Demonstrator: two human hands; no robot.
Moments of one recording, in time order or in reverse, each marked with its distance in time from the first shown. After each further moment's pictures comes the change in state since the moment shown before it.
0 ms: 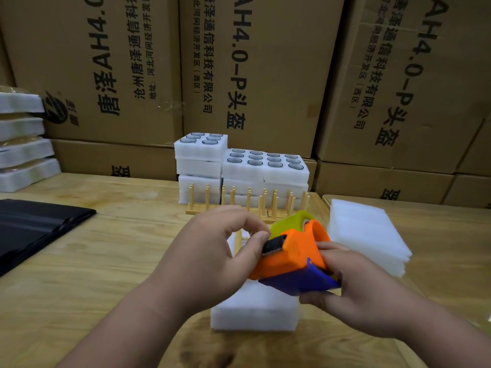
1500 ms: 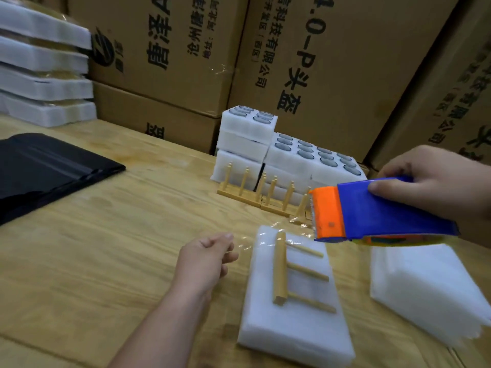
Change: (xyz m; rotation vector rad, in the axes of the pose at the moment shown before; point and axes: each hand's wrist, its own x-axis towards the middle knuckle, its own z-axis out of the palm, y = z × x) left_hand -0.042 -0.176 0.090 -0.931 0.578 -1.169; right_hand 0.148 -0.034 -0.111 -0.410 -0.053 0.187
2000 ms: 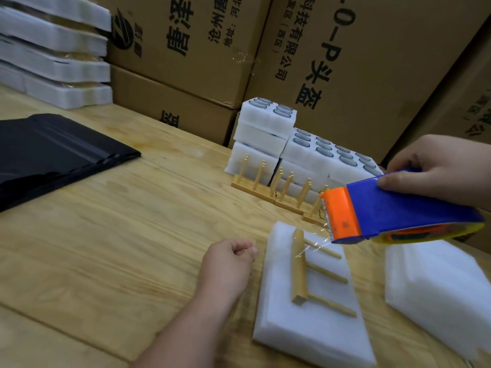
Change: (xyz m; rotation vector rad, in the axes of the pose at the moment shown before) left_hand 0.003 -0.023 -0.002 0.434 -0.008 0.129; right_hand 0.036 -0.019 -0.006 -0.050 -0.162 -0.010
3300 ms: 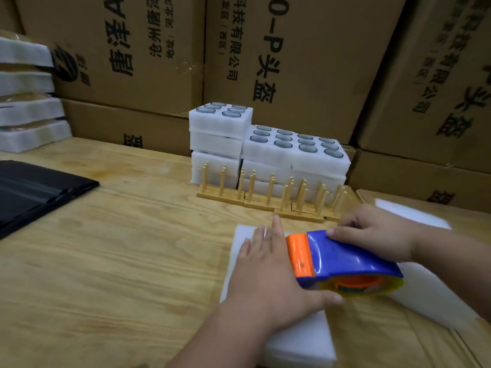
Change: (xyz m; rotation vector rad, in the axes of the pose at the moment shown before) left_hand -0.057 0.065 0.091 0.910 -0.402 0.472; right_hand 0.000 0.100 0.137 0.406 -0.085 -0.017
